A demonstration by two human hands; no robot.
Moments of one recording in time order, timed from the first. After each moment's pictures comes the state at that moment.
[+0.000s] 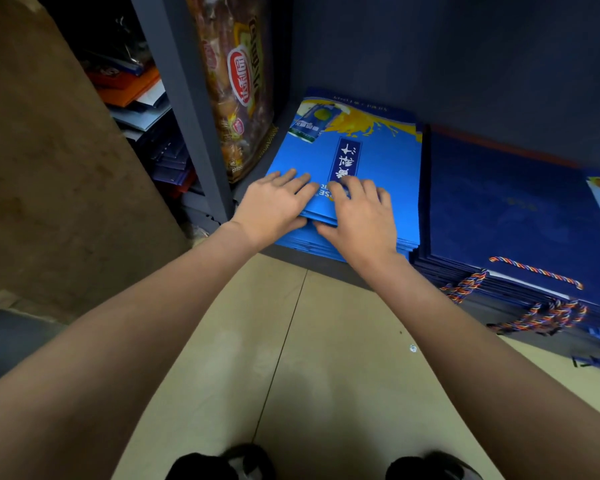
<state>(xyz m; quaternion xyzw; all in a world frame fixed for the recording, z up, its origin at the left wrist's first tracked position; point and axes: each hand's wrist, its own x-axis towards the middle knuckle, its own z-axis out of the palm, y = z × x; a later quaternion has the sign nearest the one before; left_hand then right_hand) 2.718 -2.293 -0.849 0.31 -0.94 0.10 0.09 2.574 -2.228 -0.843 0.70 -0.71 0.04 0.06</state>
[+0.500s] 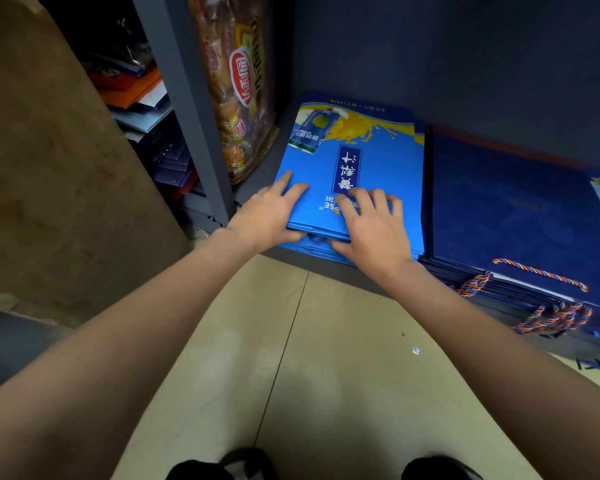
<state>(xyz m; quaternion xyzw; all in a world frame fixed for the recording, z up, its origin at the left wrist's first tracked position) 2.723 -2.295 -0.853 0.45 -0.88 -0.12 -0.02 2.555 -2.221 -0.865 0.72 -0.69 0.01 0.12</state>
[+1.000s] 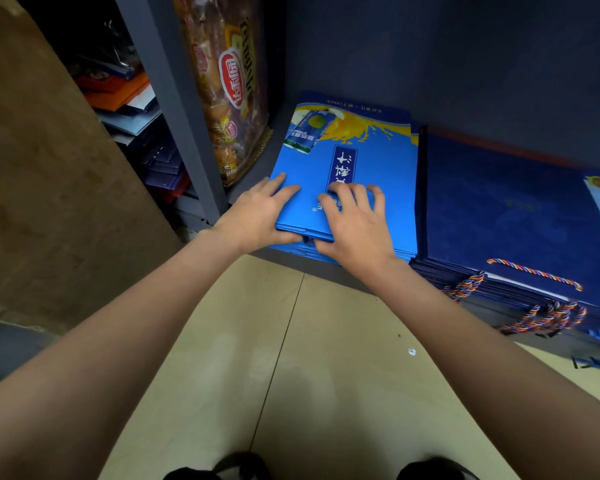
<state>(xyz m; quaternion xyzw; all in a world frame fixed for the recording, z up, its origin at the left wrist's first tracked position) 2.729 -2.296 -0.850 0.45 -0.89 -0.12 -0.02 2.565 -2.228 -0.863 0.73 -0.67 0.02 0.12</state>
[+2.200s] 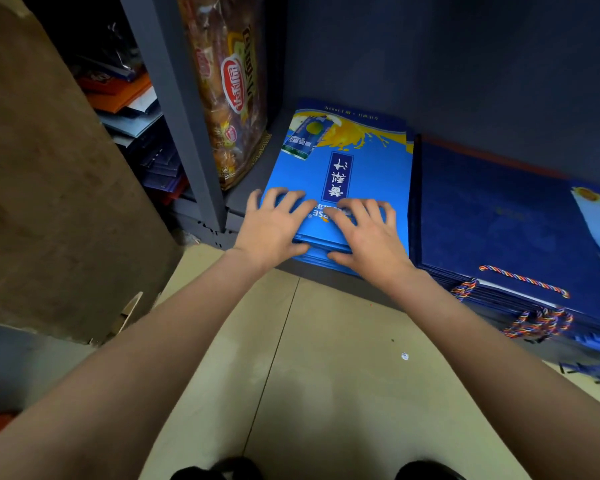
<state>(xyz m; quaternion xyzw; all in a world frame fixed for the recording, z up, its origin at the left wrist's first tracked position) 2.708 -2.277 -0.867 0.43 -0.90 0.00 0.02 2.540 -2.217 -0.861 0.76 -0.65 0.02 0.08</state>
